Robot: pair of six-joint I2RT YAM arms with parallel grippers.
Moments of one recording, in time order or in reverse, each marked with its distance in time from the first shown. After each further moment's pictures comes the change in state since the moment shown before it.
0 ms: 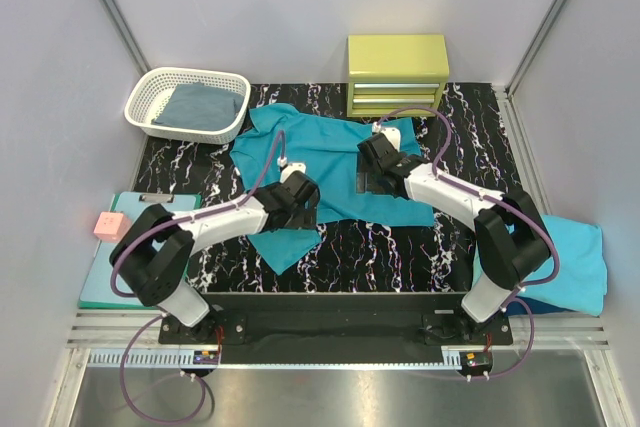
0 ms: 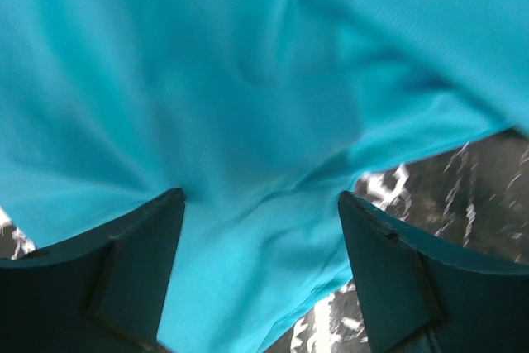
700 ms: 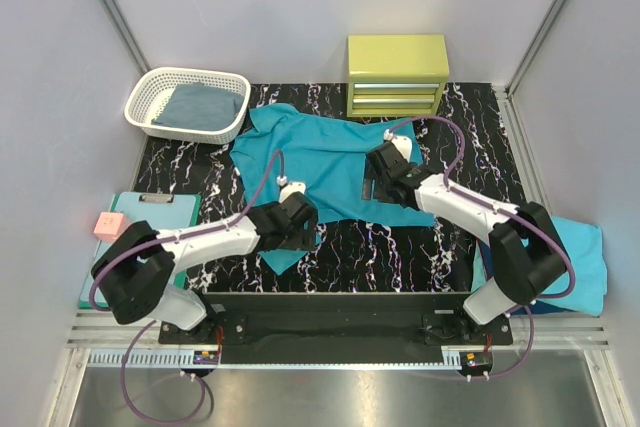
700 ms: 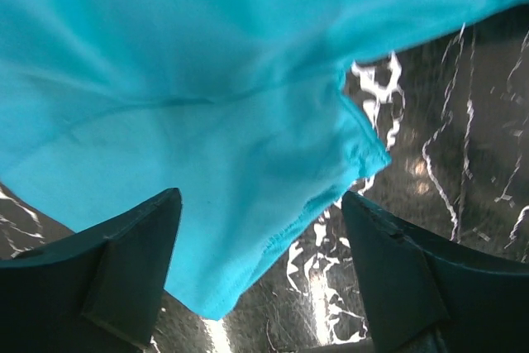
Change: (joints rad) left arm -0.095 -0.154 -0.140 -0.033 0.034 -0.075; right arm 0.000 -0.098 -0.105 0.001 -0.001 0.079
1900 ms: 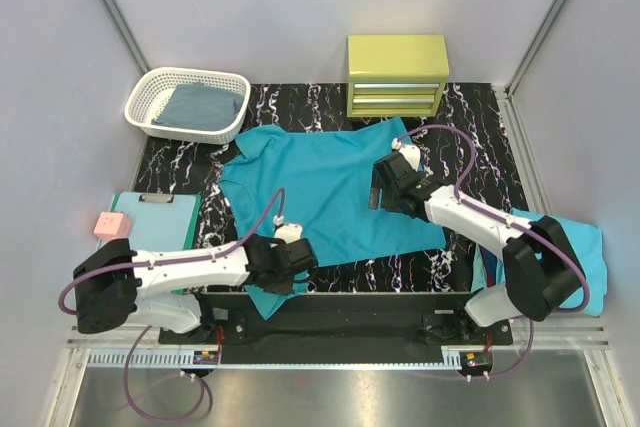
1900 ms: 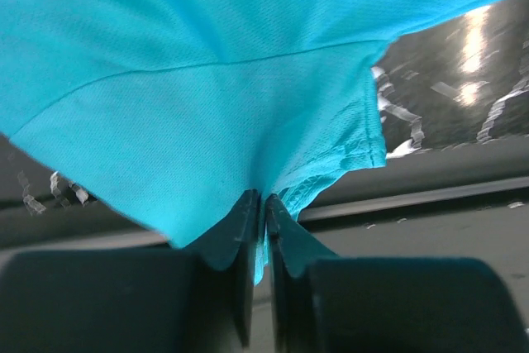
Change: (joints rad) left arm -0.317 -0.139 -0.051 -0.382 0.029 -0.286; right arm 0.000 -0.113 -0.113 -0.001 0.011 0.006
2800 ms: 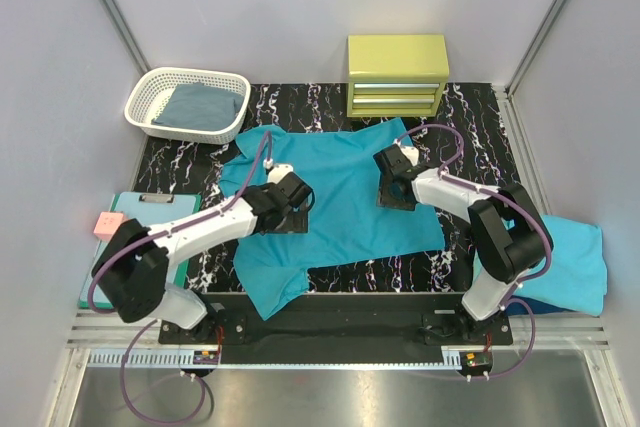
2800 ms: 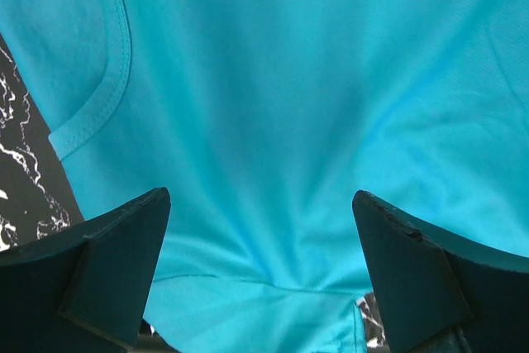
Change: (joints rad) left arm 0.378 0.150 0.216 0.130 -0.153 0.253; right arm -0.101 0.241 0.087 -0.004 -0.063 -0.001
